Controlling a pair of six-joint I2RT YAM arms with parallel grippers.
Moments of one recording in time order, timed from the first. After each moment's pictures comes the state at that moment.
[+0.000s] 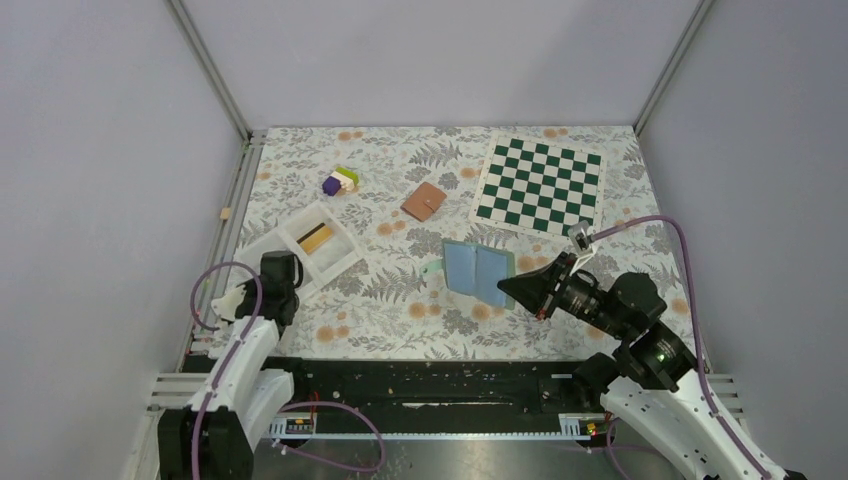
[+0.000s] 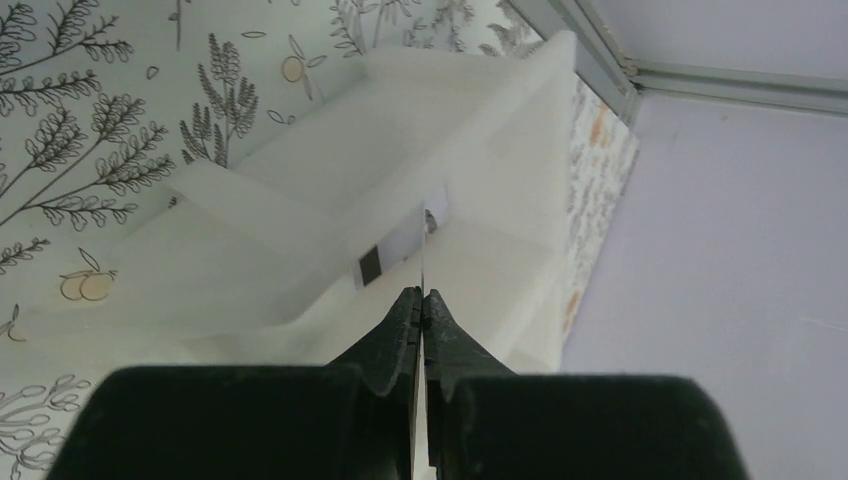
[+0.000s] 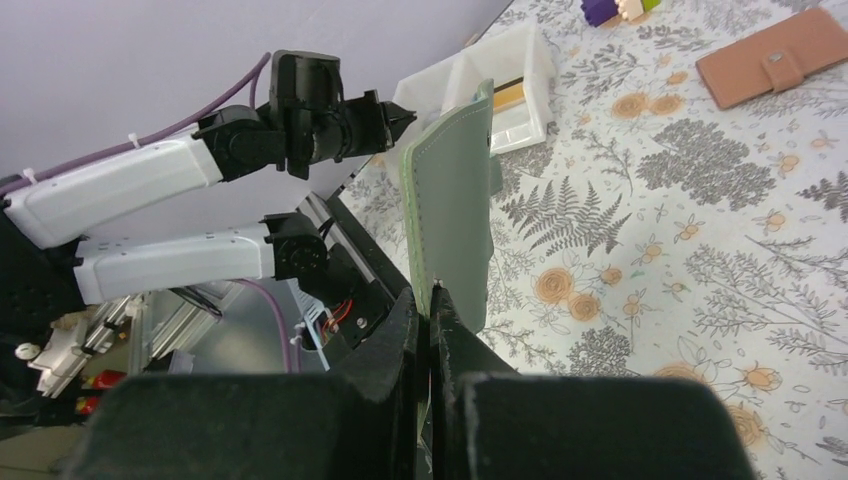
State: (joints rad) left arm -0.02 0.79 0.37 -0.41 -0.64 -1.94; right arm 0.63 0.38 0.61 -0.28 -0.37 0.60
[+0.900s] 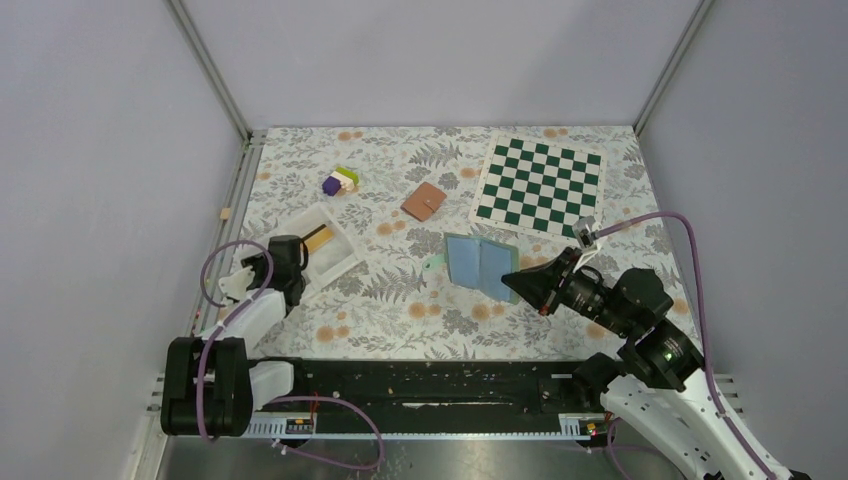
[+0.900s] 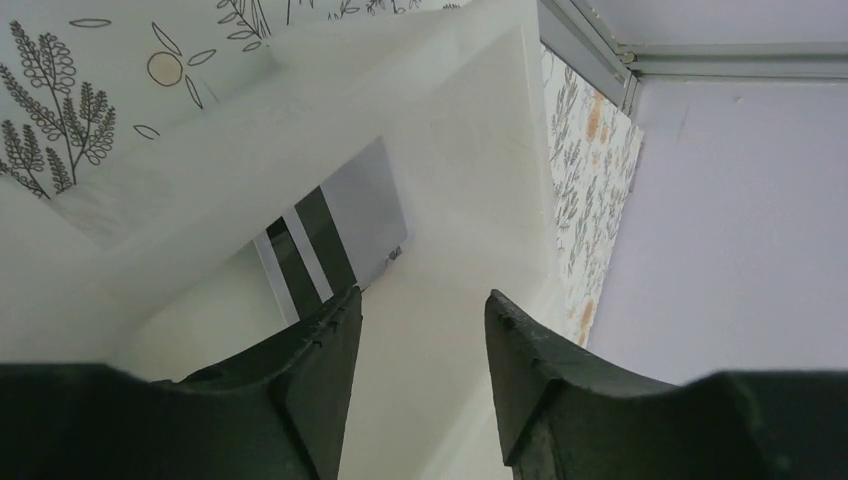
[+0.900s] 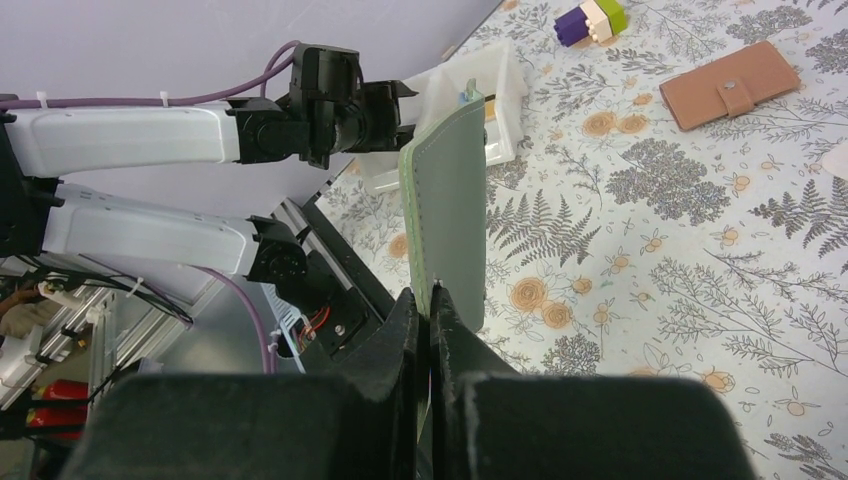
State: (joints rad) left arm -0.02 1.15 0.40 -0.07 -0.68 -1.84; right arm 0.63 0.42 0.69 -0.34 -0.33 0.53
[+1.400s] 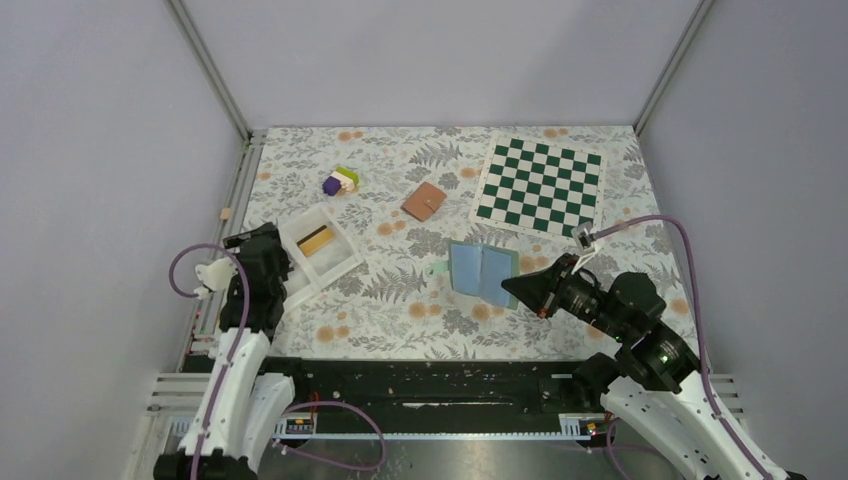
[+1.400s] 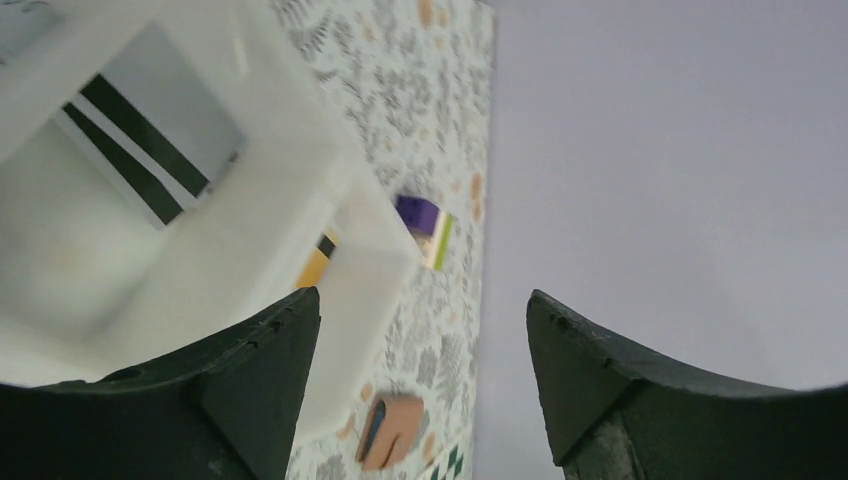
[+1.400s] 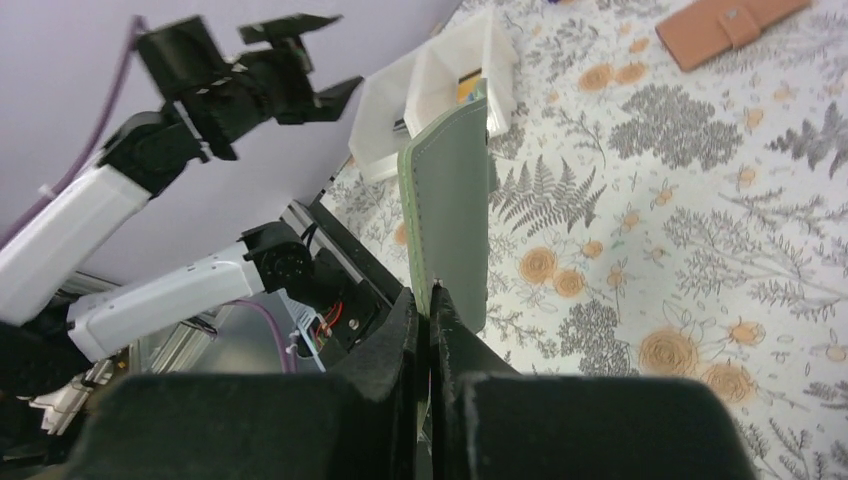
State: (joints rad) left arm -0.01 0.72 0.51 -0.33 -0.54 -1.62; right arm 0.63 0.38 0.65 -0.36 -0.30 0.62
